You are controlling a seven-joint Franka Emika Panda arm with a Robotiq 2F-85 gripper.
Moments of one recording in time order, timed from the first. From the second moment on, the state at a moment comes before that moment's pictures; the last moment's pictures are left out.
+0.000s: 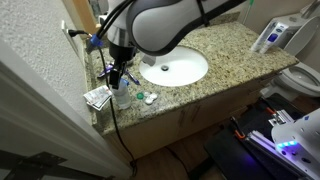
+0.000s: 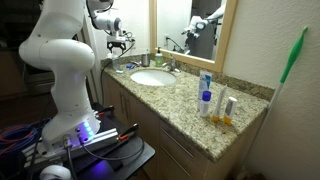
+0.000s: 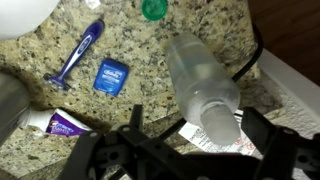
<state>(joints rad) 0.45 0.48 0.37 -1.71 -0.06 2.44 -0.17</state>
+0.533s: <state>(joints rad) 0.46 0.52 0.37 -1.69 -0.06 2.43 -0.17</state>
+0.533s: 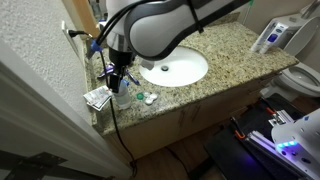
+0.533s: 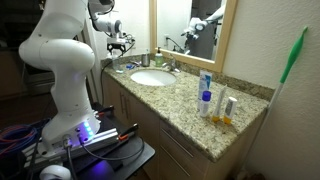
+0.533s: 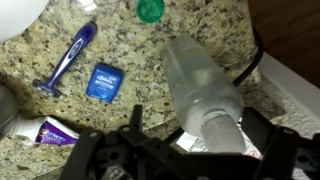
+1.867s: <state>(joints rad) 0.45 0.47 0.38 -1.69 -0.06 2.44 -0.21</state>
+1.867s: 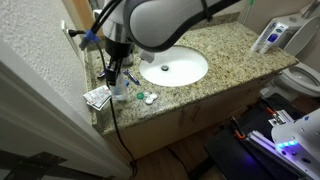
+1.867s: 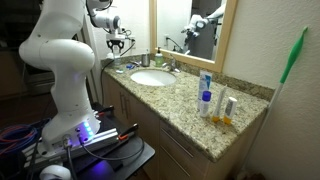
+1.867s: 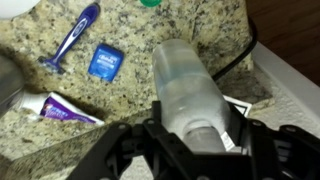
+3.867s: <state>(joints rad) 0.10 -0.46 0.06 -2.47 0.12 2.30 0.21</state>
